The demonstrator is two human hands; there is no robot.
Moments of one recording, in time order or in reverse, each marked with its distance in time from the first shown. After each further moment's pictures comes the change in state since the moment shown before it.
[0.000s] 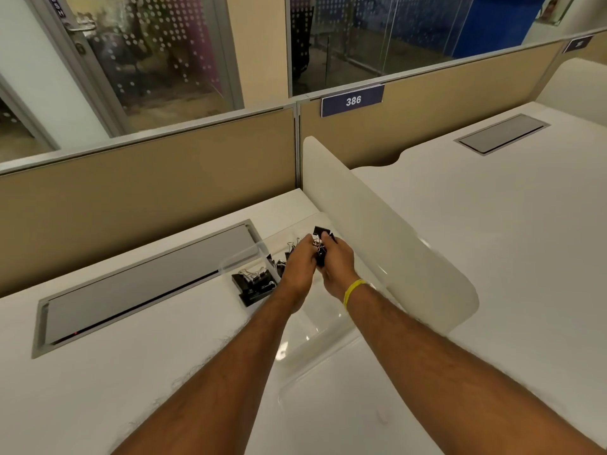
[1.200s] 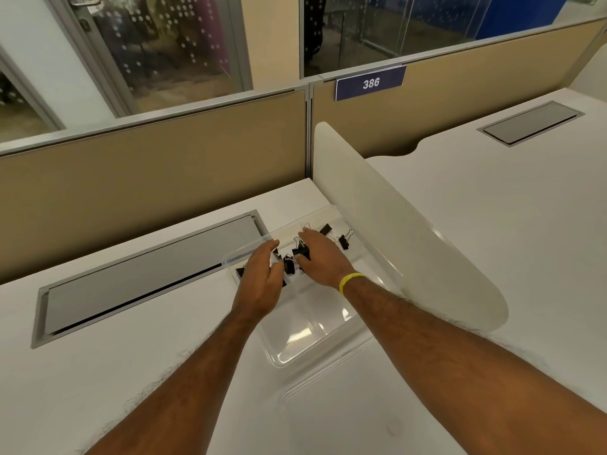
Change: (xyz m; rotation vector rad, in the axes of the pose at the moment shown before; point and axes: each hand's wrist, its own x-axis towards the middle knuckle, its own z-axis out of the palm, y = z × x) left_hand -0.001 -0.025 -0.081 0.665 0.205 0.226; right_hand 0.047 0.023 0.005 -1.437 -0.458 -0.544
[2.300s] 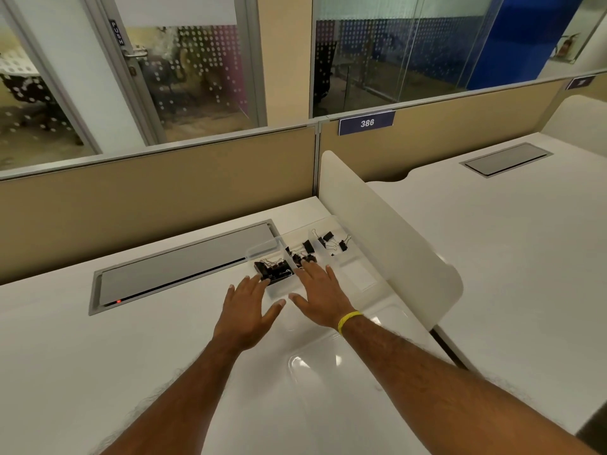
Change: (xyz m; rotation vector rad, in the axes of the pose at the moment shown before) left_hand -0.107 -0.032 -0.049 0.692 -0.107 0.056; right_hand -0.120 -0.050 0.025 -0.220 0.048 -0.131
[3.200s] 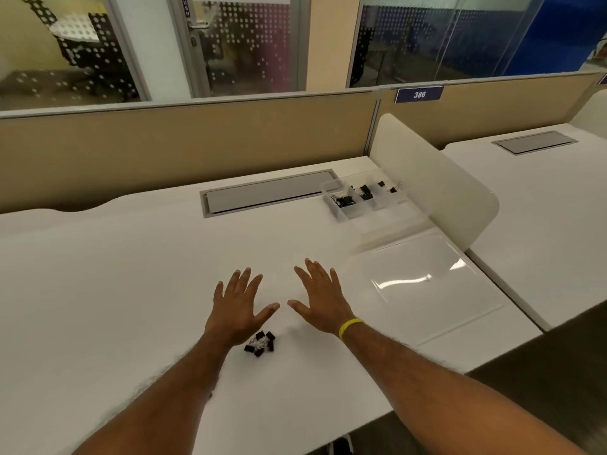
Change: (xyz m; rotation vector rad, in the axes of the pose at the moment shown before) left_hand -0.275 -0.175 -0.013 0.127 0.015 -0.030; right_hand -0.182 -0.228 0.111 -0.054 -0.051 -0.036
